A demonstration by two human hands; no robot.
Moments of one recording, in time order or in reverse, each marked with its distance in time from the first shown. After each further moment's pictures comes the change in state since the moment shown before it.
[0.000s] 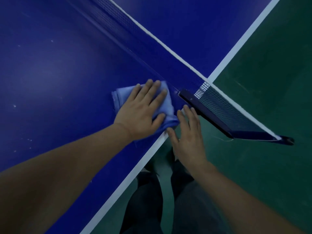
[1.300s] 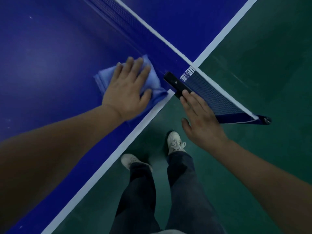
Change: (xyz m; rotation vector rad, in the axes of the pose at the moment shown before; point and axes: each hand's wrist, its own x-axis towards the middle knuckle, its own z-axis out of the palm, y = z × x) left_hand 0.015 0.024 -0.003 -0.003 0.022 -0.189; right_hand 0.009 0.083 -0.059 -0.354 -0.080 -0.440
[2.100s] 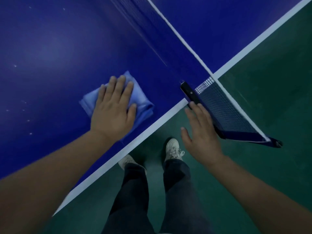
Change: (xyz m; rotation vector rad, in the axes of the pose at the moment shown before) left_hand -0.082 -0.022 0.011 -0.035 0.072 -0.306; right_hand 0.007 -0.028 0.001 0.198 -0.035 0.068
